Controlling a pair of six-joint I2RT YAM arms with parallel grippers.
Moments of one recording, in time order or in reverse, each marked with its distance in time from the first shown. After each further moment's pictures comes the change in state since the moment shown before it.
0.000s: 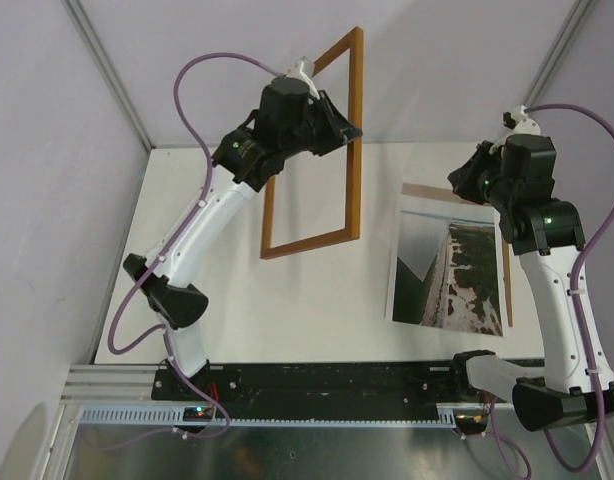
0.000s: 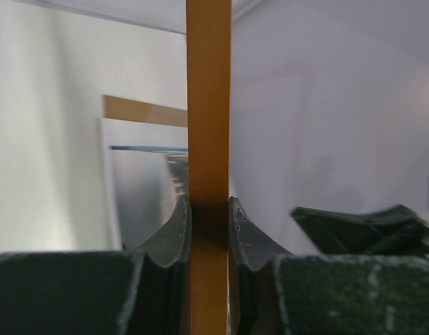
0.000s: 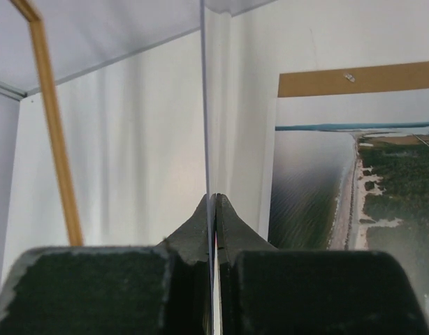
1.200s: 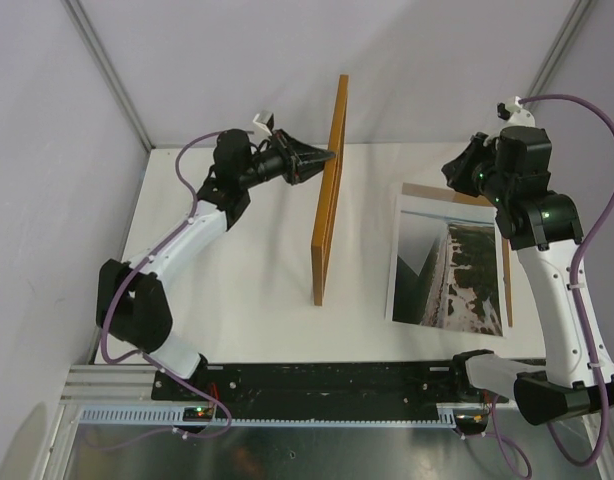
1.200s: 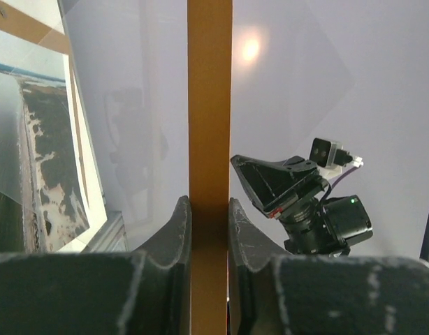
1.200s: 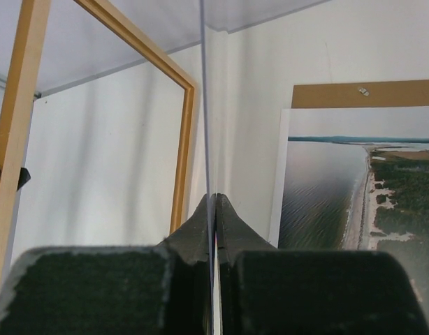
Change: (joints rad) left arm 0.277 -0.249 -0.885 0.958 0.655 -0.671; right arm 0.048 0.037 0.068 0.010 0.018 0.010
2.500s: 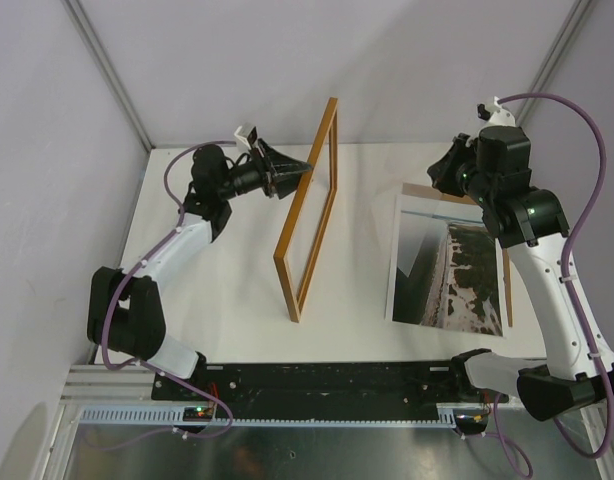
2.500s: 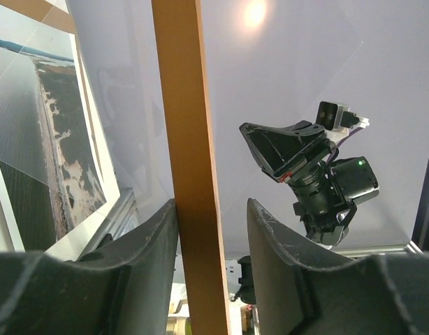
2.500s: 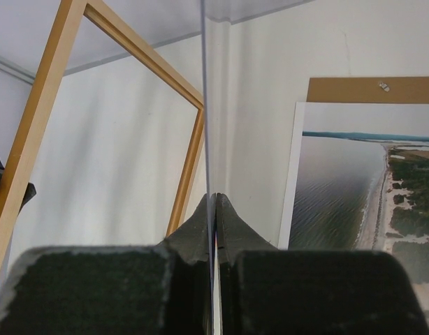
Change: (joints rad) left arm 0.130 -0.074 -0.222 0.192 0.206 -0.002; right arm 0.105 0.030 -0.003 0.013 0.065 0.018
